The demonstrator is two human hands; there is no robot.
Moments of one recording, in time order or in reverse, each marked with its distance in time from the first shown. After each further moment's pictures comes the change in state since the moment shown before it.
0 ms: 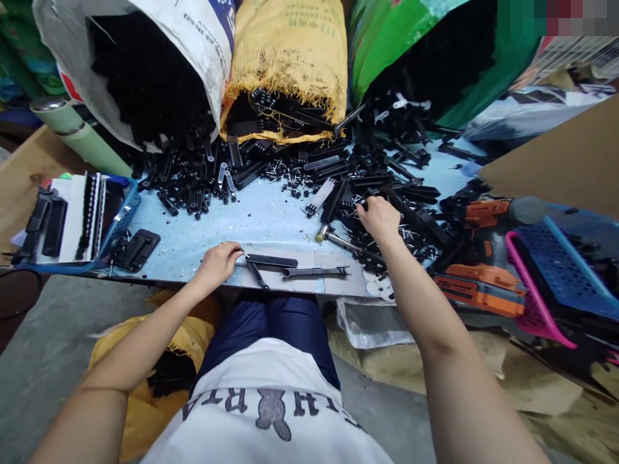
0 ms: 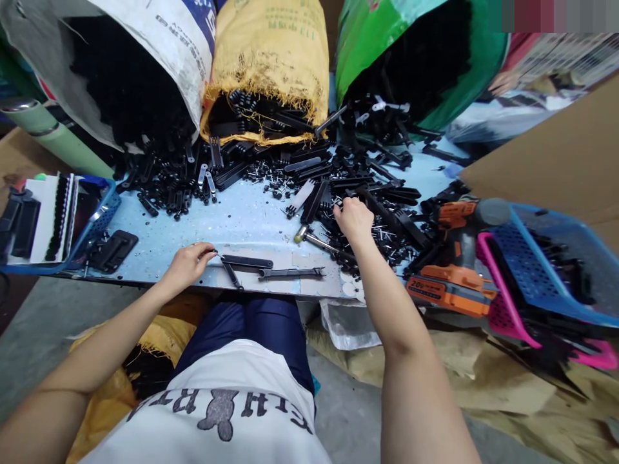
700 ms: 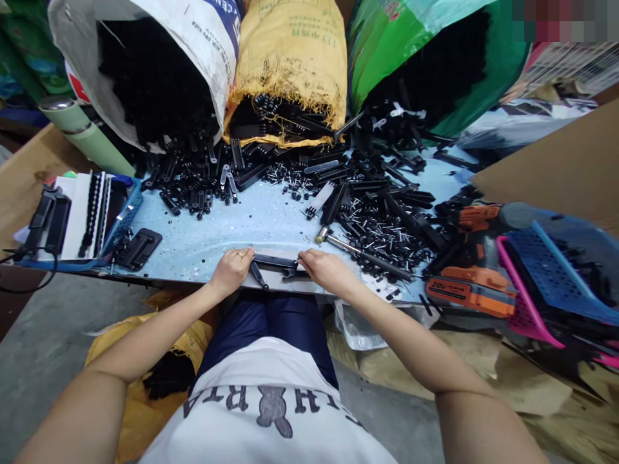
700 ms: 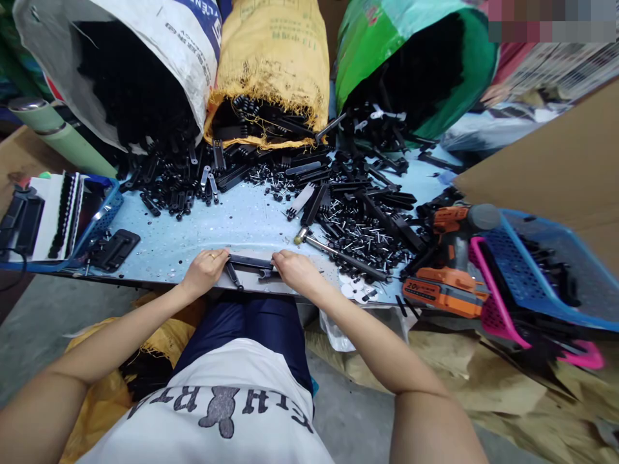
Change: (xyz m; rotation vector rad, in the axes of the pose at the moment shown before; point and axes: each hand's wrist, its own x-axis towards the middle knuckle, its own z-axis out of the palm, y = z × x) left_hand -0.011 -0.001 0.041 0.266 0.132 0.298; right_hand -0.124 -0.099 -0.045 0.190 -0.357 -0.689
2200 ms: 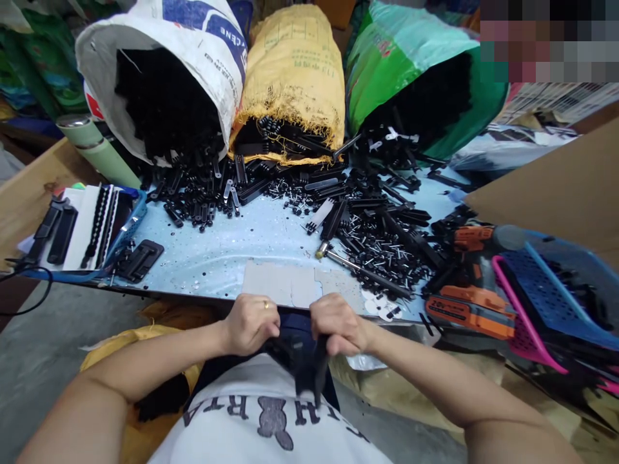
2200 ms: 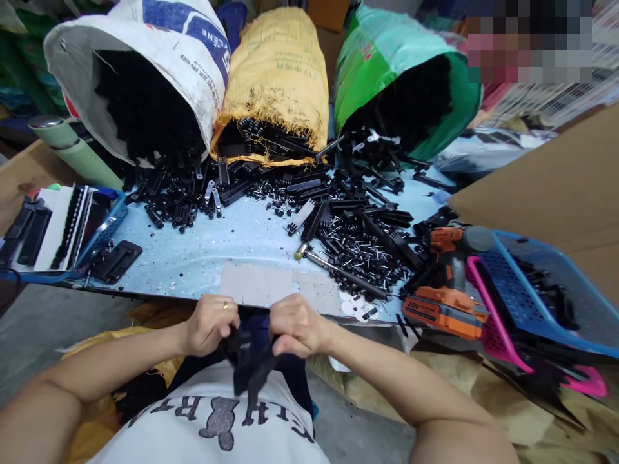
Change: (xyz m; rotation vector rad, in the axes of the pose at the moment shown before) left_hand 0.010 0.073 -0.068 -0.634 0.035 0.276; right_hand -0.036 -0.008 0.010 0.502 0.252 -0.769
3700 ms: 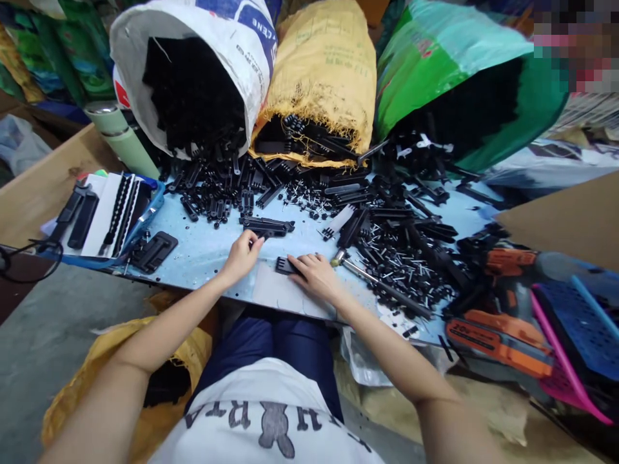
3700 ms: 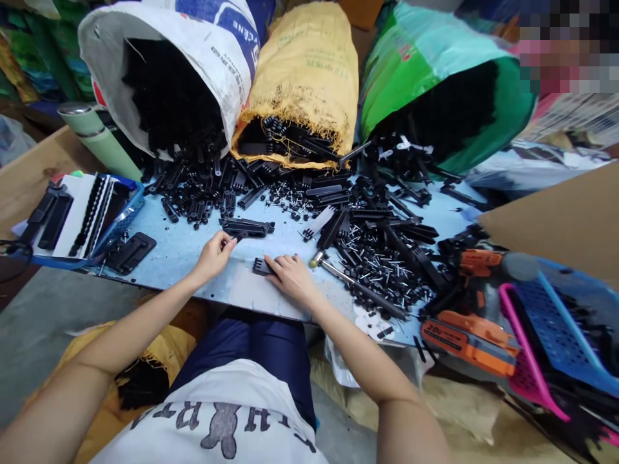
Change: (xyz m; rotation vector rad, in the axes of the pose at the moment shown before) left_hand 0.011 -0.116 -0.020 0.086 0.334 -0.781; right_hand 0.045 0.095 0.024 -0.396 -0.099 0.616
